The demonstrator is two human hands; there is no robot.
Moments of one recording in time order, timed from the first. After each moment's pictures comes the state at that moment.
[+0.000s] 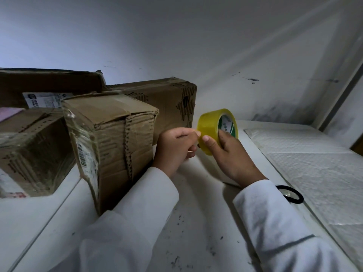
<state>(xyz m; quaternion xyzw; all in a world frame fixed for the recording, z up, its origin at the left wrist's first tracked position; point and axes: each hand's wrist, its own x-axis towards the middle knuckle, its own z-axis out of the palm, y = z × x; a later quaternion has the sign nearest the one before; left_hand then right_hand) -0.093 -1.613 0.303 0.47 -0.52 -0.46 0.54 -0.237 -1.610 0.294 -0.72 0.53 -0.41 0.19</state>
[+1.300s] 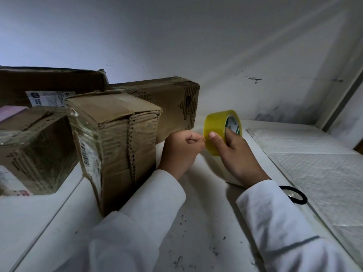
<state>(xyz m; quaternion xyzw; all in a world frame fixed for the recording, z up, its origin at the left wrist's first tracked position) -0.095 -1.622 0.290 0.48 -0.62 -0.35 0.51 -0.234 -1.607 0.297 -0.69 0.53 -0.45 0.20</state>
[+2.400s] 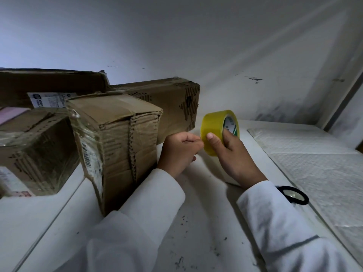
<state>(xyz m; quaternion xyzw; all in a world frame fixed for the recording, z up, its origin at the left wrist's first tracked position) -0.094 -1.616 0.296 0.50 -0.55 -0.44 0.51 -0.229 -1.607 0.295 -0.69 0.50 -0.47 0.24</state>
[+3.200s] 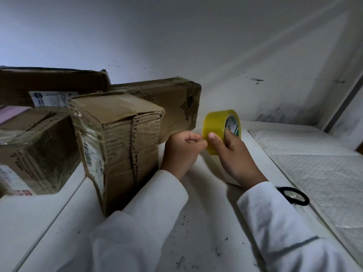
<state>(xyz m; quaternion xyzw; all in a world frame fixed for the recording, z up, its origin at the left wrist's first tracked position) -0.097 -1.620 0.292 0.50 -0.57 -0.39 0.52 -0.227 -1.608 0.294 -0.68 0.51 -0.47 0.23</state>
